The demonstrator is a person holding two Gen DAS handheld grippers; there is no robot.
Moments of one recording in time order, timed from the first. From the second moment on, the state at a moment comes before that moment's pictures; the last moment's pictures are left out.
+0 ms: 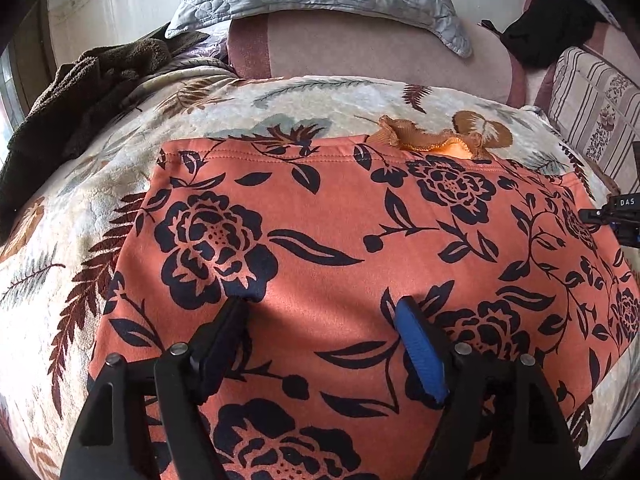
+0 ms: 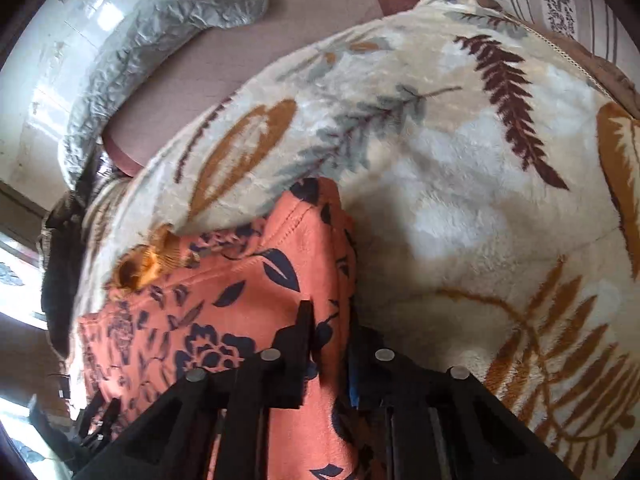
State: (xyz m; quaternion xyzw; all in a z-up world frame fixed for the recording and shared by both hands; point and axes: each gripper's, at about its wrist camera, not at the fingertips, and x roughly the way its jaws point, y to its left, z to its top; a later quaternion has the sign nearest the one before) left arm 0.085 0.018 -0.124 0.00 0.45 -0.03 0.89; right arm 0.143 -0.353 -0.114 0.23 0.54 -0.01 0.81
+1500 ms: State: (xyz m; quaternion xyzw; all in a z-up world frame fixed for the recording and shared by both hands) left arm 0.091 0.141 -0.043 -0.08 0.40 0.01 0.91; right arm 0.017 -0.245 -0.082 0.34 0.43 0.18 0.82
